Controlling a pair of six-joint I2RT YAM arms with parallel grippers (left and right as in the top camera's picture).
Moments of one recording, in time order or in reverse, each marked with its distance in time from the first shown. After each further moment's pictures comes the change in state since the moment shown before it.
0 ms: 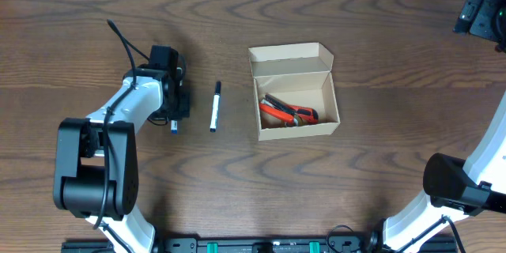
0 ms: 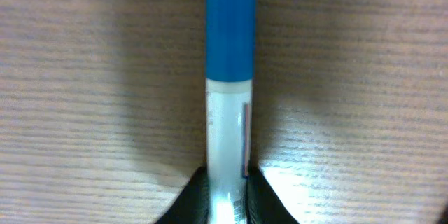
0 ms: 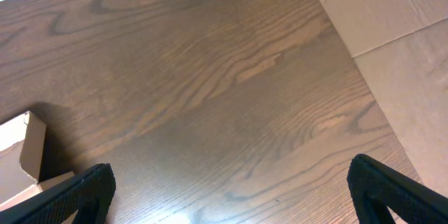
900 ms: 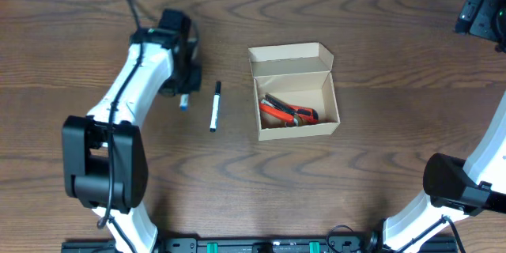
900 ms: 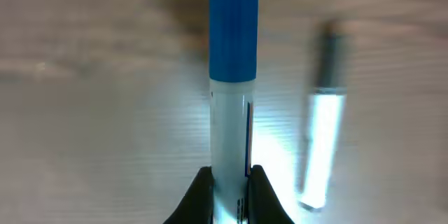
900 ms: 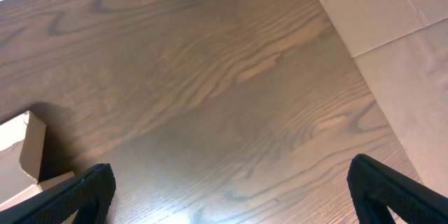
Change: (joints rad) left arm -0.109 0.050 0.441 -0.381 0.032 0.058; right arm 0.000 0.000 0.000 0.000 0.000 0.000
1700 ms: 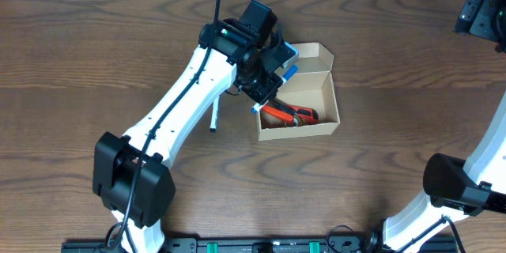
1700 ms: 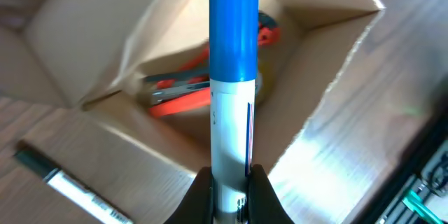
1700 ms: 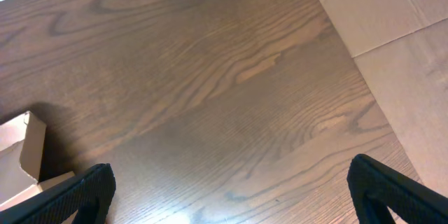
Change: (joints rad) left arm -0.347 0.000 0.244 -0.129 0.349 0.300; right arm 0.000 0.000 0.000 0.000 0.000 0.000
